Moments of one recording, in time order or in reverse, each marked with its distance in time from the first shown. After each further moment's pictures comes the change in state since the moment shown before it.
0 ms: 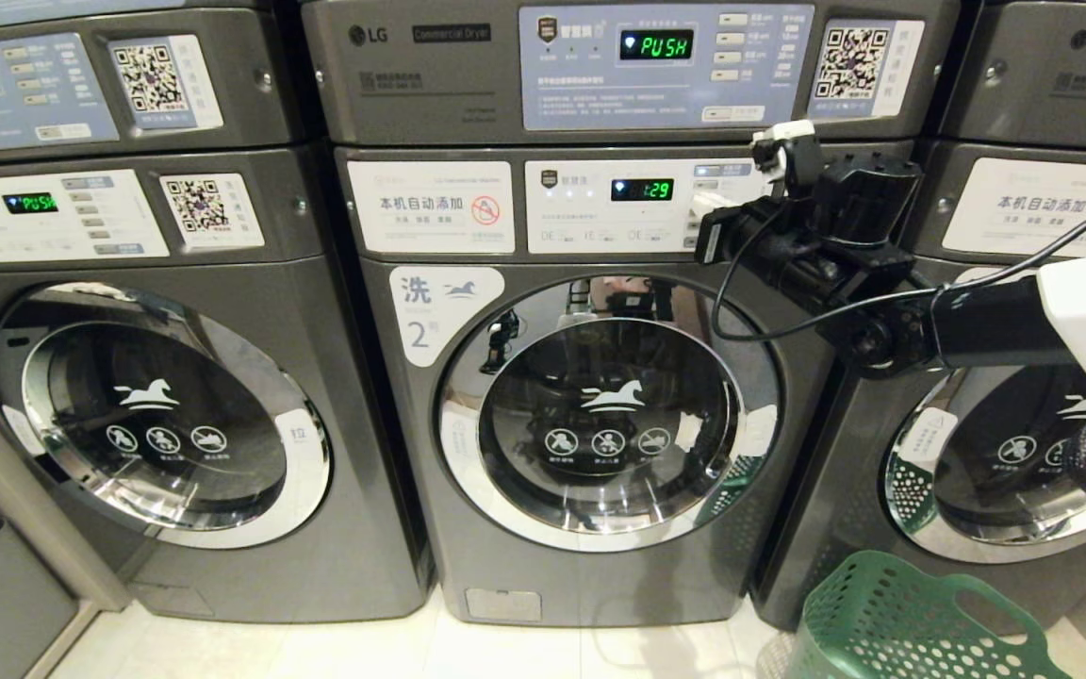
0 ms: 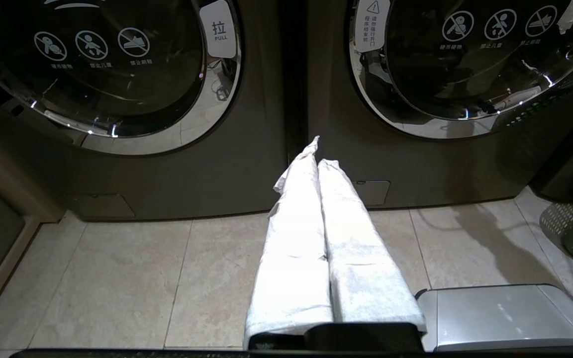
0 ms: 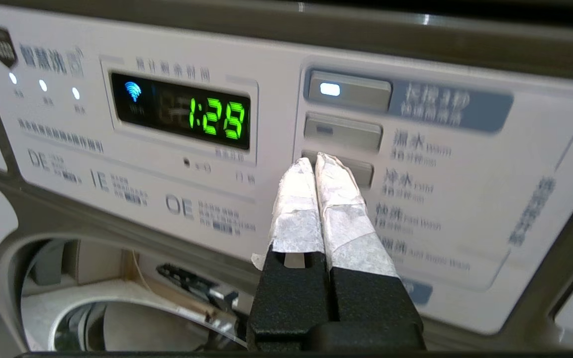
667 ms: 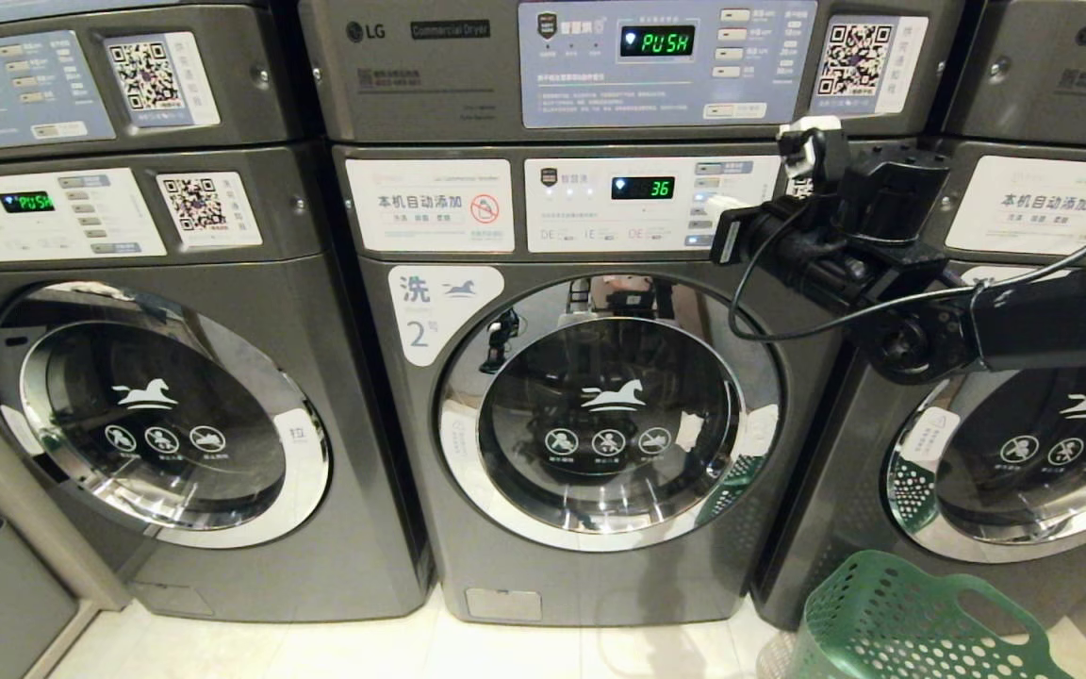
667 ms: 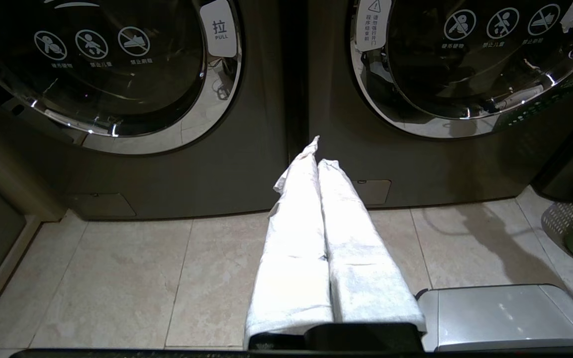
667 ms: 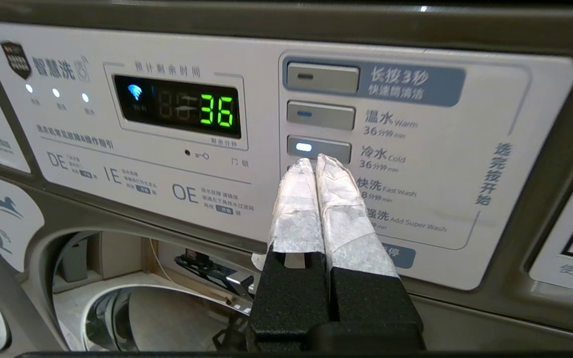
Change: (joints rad) left arm 0.001 0.000 0.000 0.000 0.000 0.000; right arm 0.001 -0.085 0.098 -0.005 0.001 0.070
